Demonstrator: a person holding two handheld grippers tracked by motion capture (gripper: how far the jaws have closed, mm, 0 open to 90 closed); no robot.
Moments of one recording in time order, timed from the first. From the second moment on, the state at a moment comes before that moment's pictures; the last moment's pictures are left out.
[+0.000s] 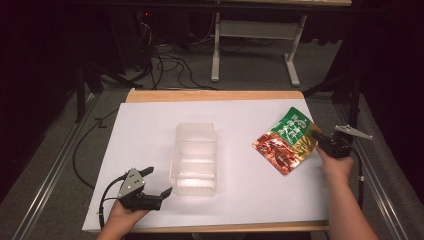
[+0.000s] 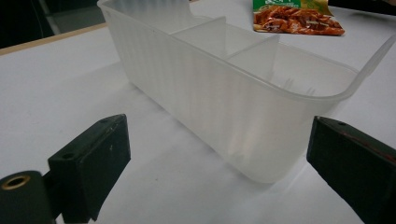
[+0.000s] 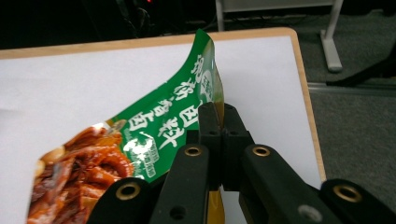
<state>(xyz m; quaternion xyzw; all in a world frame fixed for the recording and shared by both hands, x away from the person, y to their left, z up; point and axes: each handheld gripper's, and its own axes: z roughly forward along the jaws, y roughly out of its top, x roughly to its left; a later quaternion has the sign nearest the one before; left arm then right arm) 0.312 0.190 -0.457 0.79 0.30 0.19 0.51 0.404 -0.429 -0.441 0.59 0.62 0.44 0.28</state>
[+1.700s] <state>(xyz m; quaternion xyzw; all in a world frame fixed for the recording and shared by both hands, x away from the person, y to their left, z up) 0.314 0.202 -0.454 0.77 0.31 0.20 0.52 0.302 -0.327 -0.372 0.42 0.61 0.60 0.31</state>
